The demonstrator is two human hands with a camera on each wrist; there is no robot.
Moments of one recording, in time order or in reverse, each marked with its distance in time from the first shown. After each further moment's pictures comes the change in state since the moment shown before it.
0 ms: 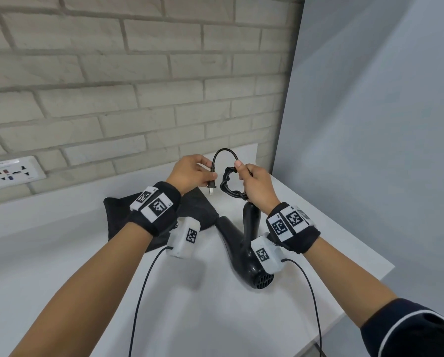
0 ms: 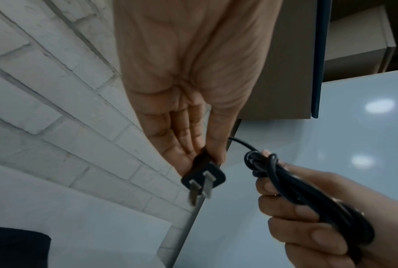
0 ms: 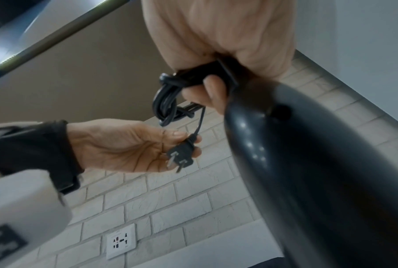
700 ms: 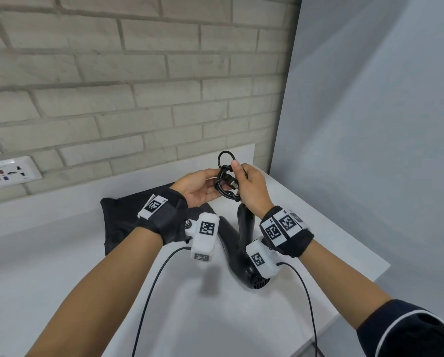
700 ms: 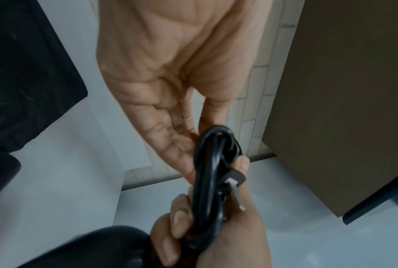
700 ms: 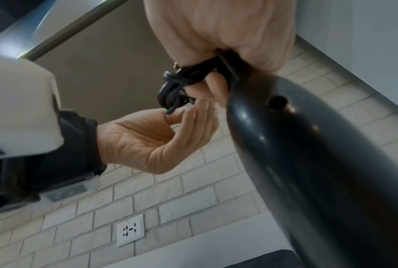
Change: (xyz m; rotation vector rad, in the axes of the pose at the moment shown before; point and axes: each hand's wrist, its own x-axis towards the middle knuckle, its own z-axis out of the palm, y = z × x) left_hand -0.009 0.003 0.021 -0.648 -0.197 -0.379; right_hand -0.007 0.000 0.008 0.040 0.036 -0.078
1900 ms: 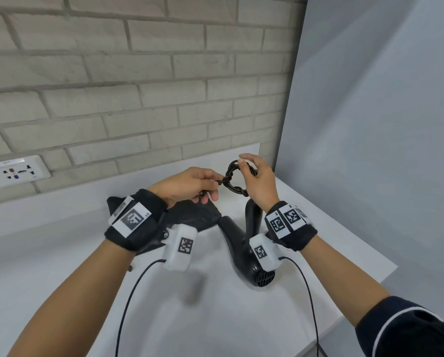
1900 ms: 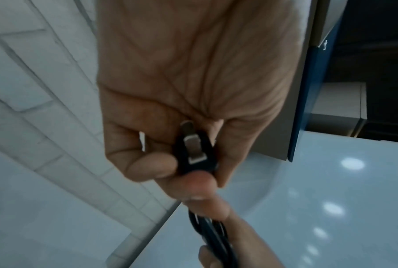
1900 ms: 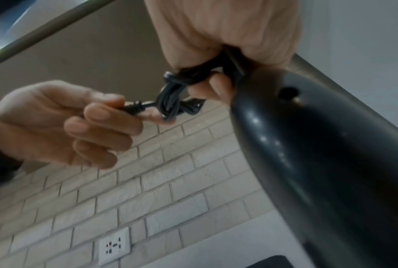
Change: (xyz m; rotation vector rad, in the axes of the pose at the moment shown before) left_hand -0.044 0.017 -0.018 0.836 -0.123 0.210; right_hand 0.011 0.010 -0.003 0.006 0.092 -0.025
